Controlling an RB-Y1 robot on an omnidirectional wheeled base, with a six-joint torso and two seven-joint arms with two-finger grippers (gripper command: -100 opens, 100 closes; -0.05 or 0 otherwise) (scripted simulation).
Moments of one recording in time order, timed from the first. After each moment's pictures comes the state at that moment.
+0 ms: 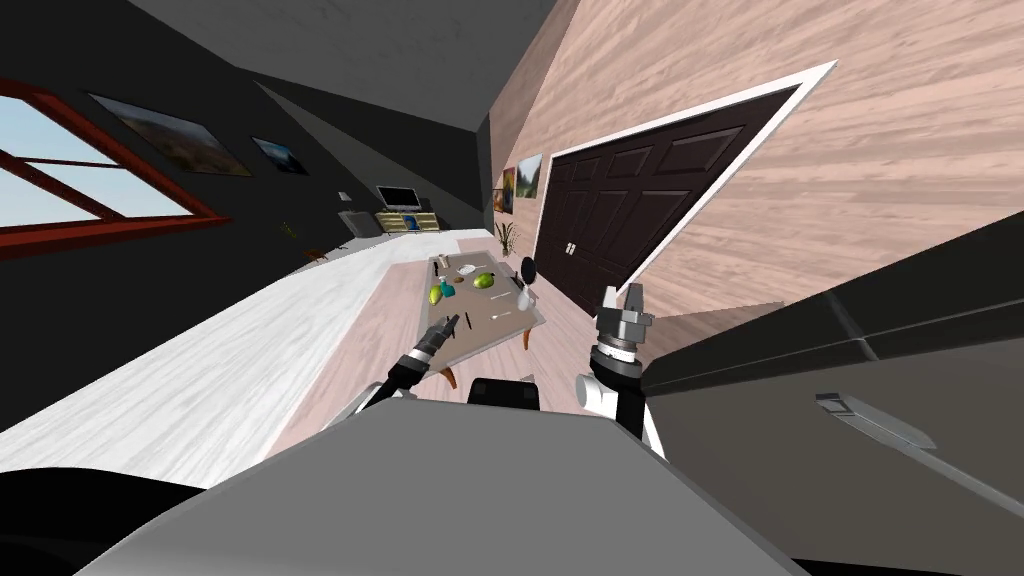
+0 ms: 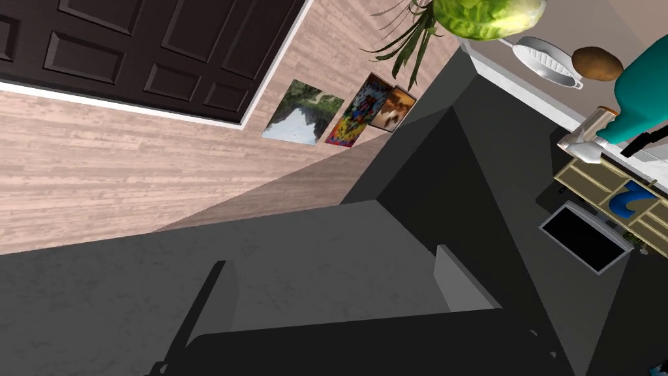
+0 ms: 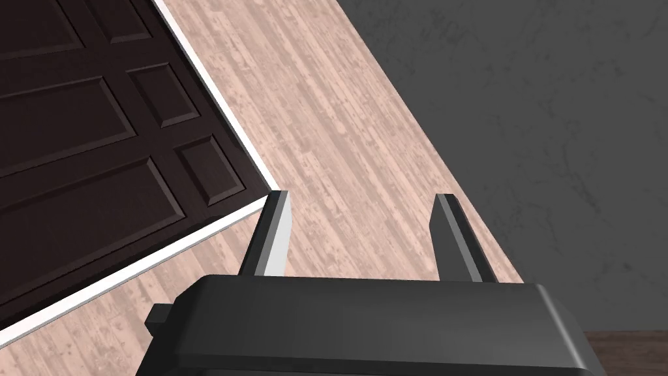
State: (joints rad) left arm 0.60 0.41 -0.13 -1.96 -0.04 -0.35 -0.60; right arm 0.52 0.03 0.01 -2.28 0.05 -0.59 -0.04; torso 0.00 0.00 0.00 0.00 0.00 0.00
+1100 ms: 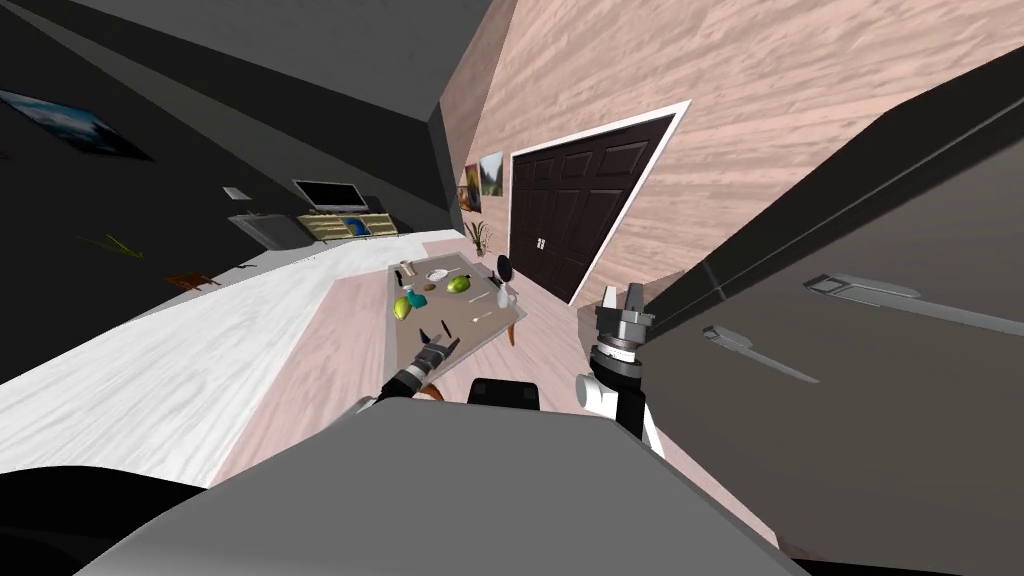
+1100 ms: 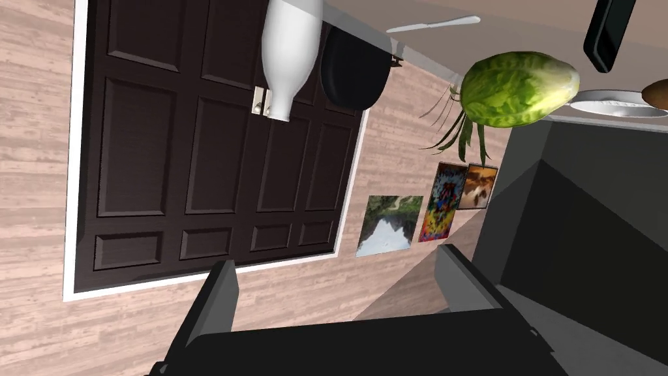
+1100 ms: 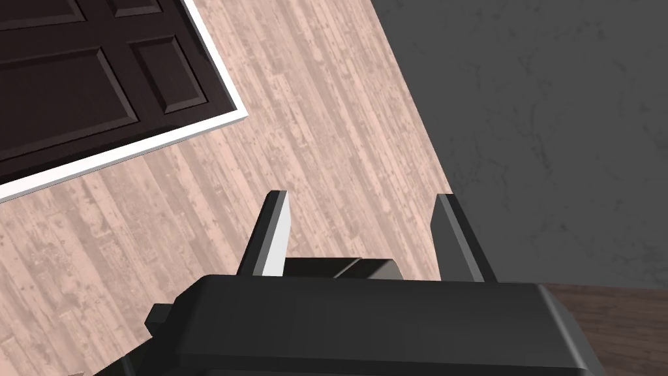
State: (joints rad) left arm 0.64 0.55 -0.20 -1.82 -0.07 -0.31 -0.88; right arm 0.52 0.03 0.01 -2.28 0.05 -0.59 -0.04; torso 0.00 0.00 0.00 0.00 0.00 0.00
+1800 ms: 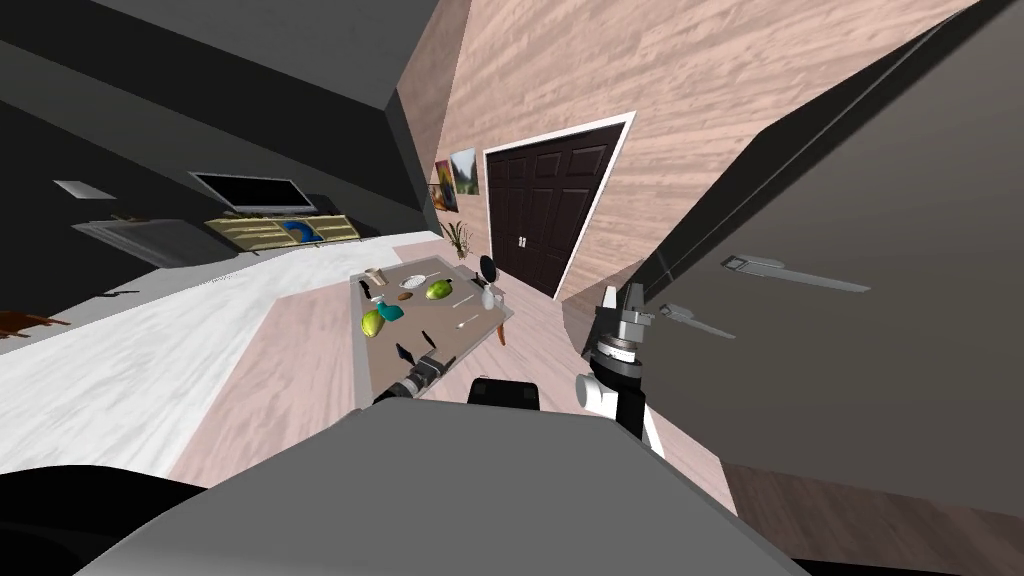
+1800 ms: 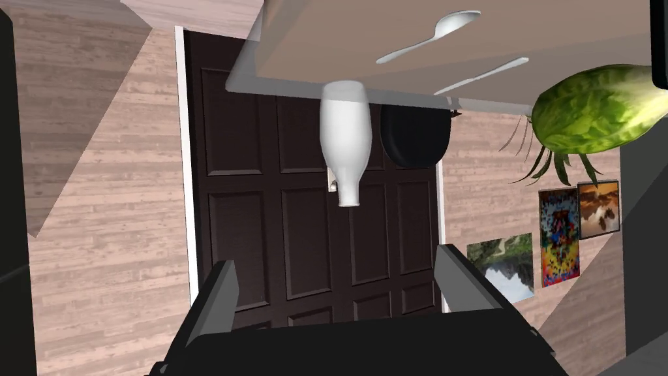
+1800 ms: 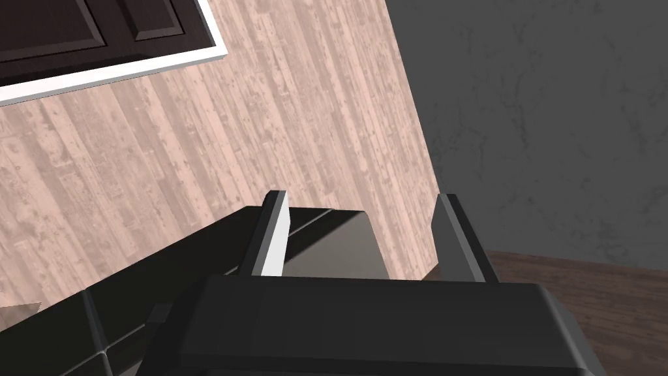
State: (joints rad) left arm 0.66 0.64 -0.26 -1.73 -0.09 -0.28 -1.07; right arm 0.52 0.03 0.01 -2.28 0.05 -0.59 -0.04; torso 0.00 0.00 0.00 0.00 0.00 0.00
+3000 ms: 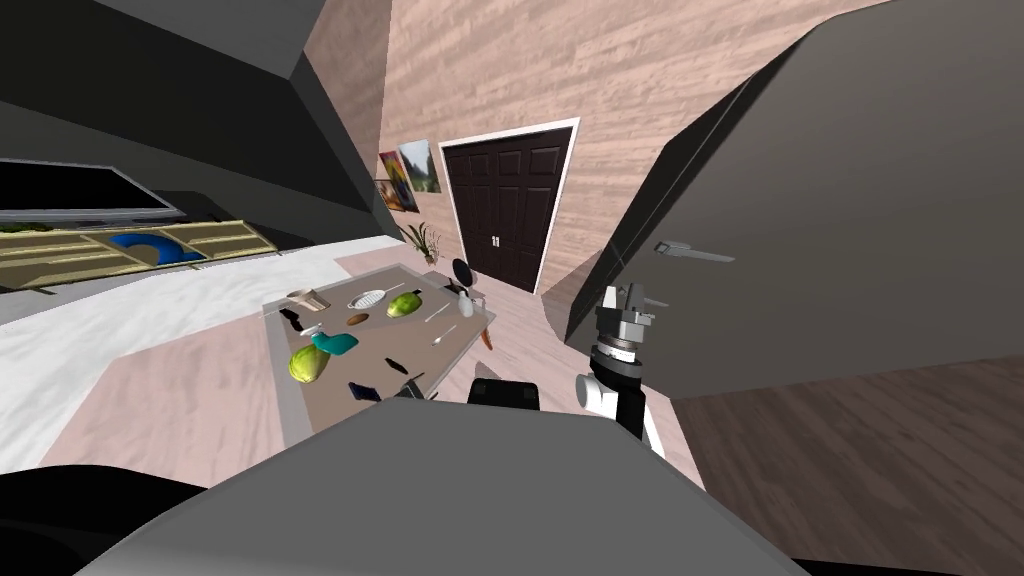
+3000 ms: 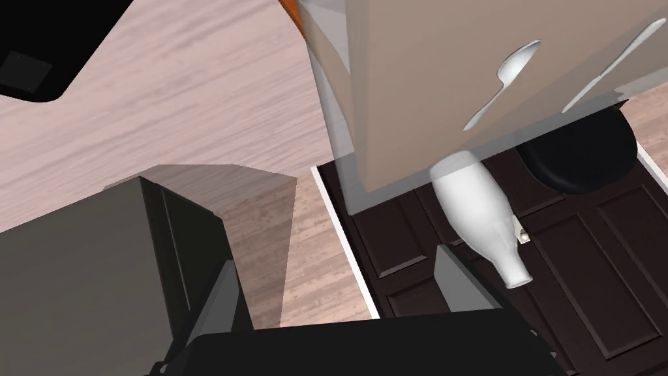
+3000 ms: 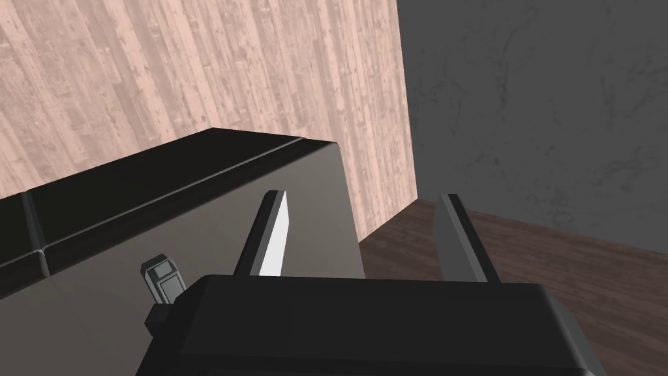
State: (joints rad) left arm 0.68 0.82 -0.39 -1.54 -0.12 -0.25 -1.38; right arm 0.52 0.03 0.01 -2.28 0.05 -0.59 -0.04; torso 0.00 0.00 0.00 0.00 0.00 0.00
